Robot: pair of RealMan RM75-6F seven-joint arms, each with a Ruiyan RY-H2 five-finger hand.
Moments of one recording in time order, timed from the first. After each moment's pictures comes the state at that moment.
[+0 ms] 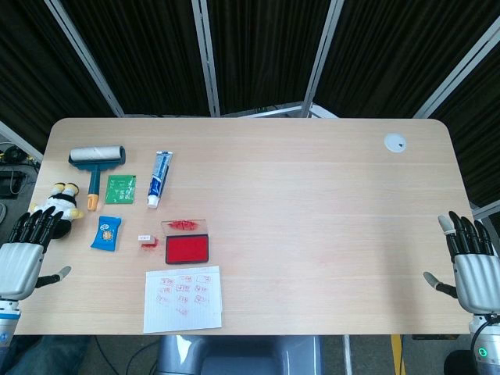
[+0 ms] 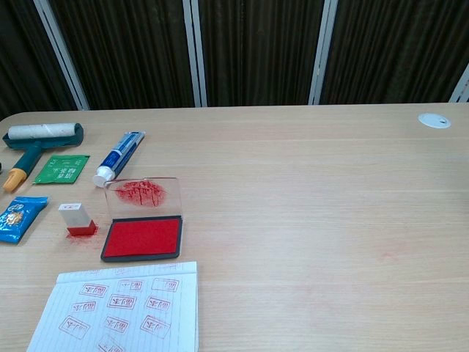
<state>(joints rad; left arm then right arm) -0.15 -1.13 -0.03 -1.64 1.50 1.44 0.15 0.07 -1.12 0.09 -1.61 -1.51 1.54 -0.13</state>
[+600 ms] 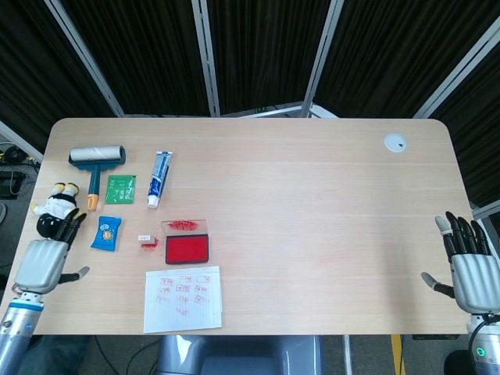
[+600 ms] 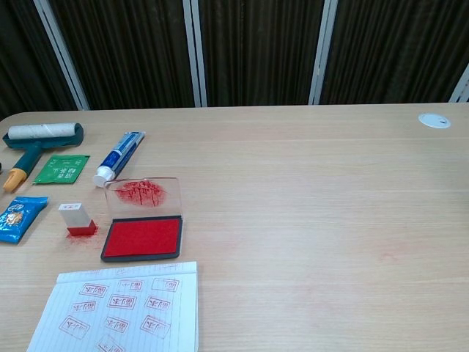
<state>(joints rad) -0.21 -1.24 -0.04 -1.60 1.45 1.31 0.21 0.08 -1.12 0.09 -1.62 -1.51 1.53 -0.13</state>
